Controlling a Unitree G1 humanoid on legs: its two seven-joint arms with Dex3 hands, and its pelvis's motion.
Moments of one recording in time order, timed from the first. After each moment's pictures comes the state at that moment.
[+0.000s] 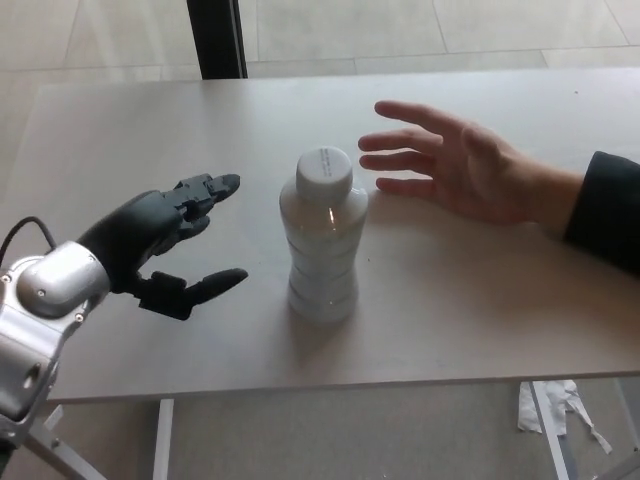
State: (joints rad) left_arm -0.36 0.57 -0.32 0.11 0.02 0.30 -0.36; right_arm -0.04 -0.56 -0.64 1.15 0.29 -0.21 0.12
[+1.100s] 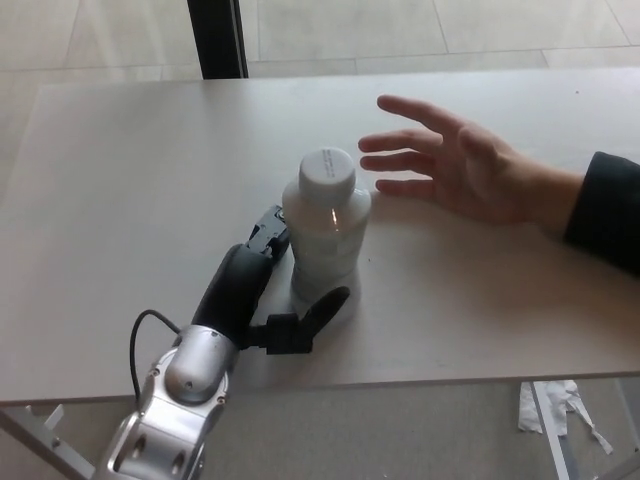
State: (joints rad) left_arm -0.22 0.10 -0.25 0.28 0.16 0.08 0.01; right_arm -0.09 -0.56 -0.60 1.16 0.30 -0.21 0.11
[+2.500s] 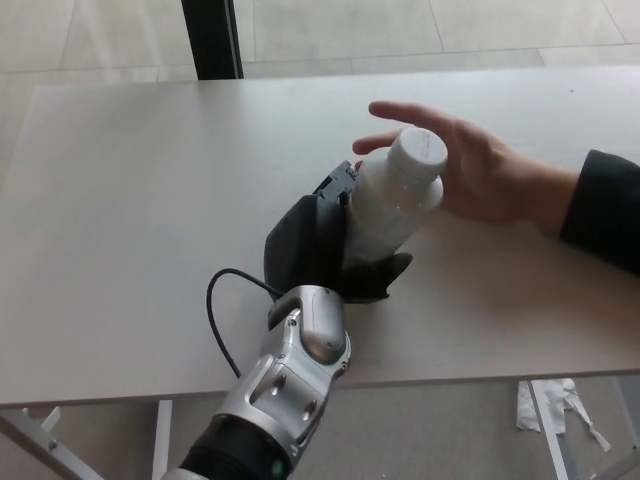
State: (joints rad) left_arm -0.48 -0.10 -0.33 0.58 0.41 0.15 0.49; right_arm -0.10 -0.52 -0.57 1.11 0.30 -0.22 0.09
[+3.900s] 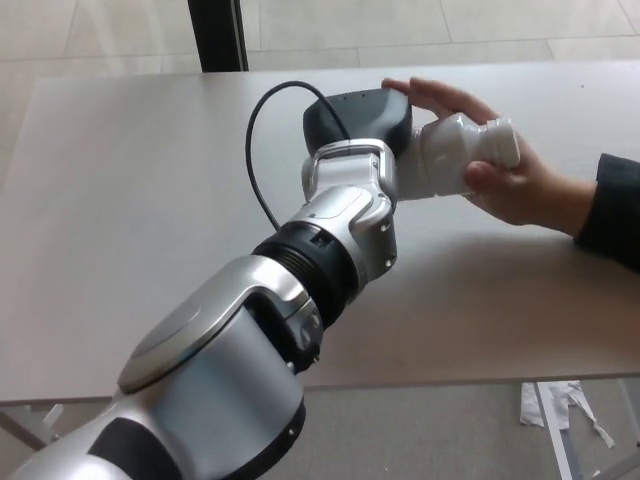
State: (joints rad) left_arm -1.17 -0.13 -0.73 1.19 0.53 0.49 0.10; right_arm -0.11 -0.39 -0.48 0.89 0.29 -0.18 0.05
